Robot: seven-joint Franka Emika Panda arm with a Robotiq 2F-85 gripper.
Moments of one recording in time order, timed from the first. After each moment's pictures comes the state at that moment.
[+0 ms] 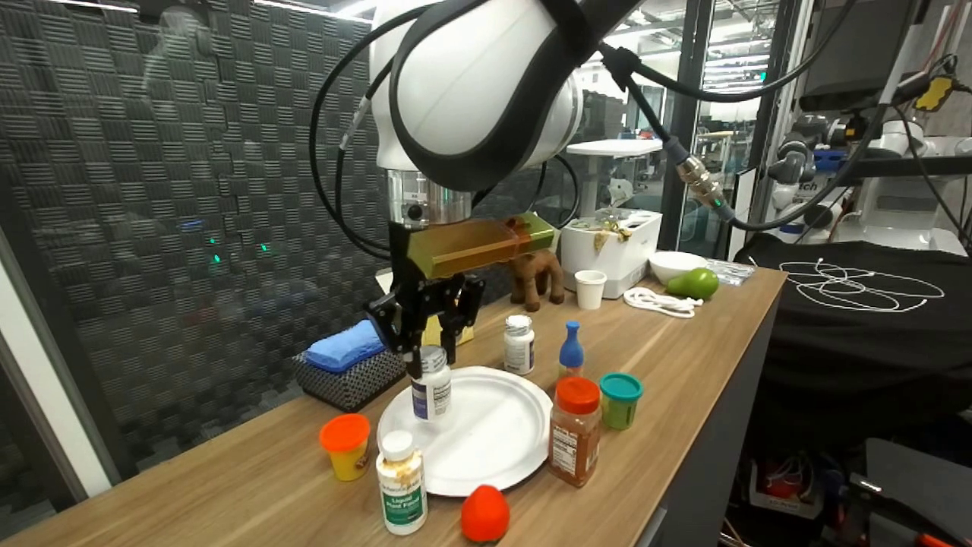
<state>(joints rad) 0.25 0.38 0.06 -1.89 -0.07 2.35 0.47</state>
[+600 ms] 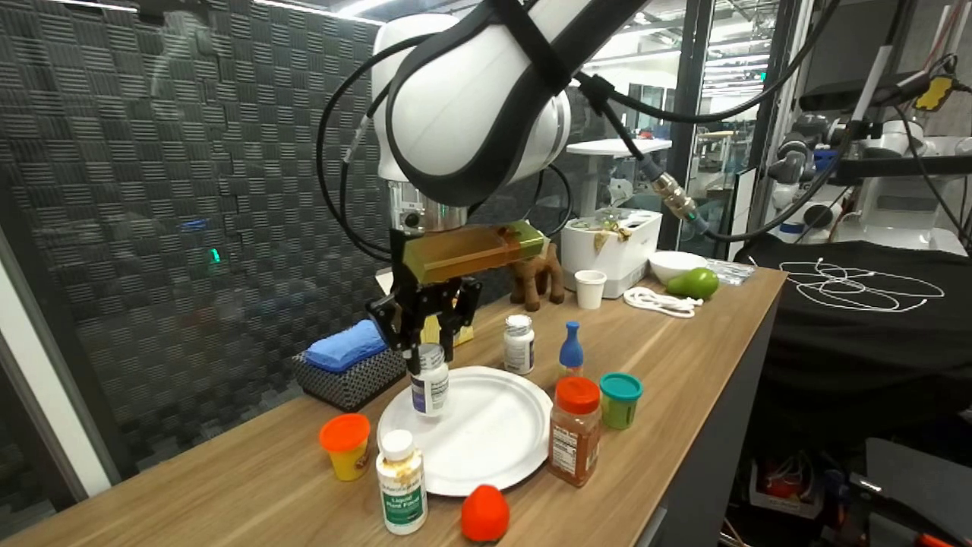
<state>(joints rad) 0.25 0.44 0.03 -1.84 -0.07 2.36 0.49</state>
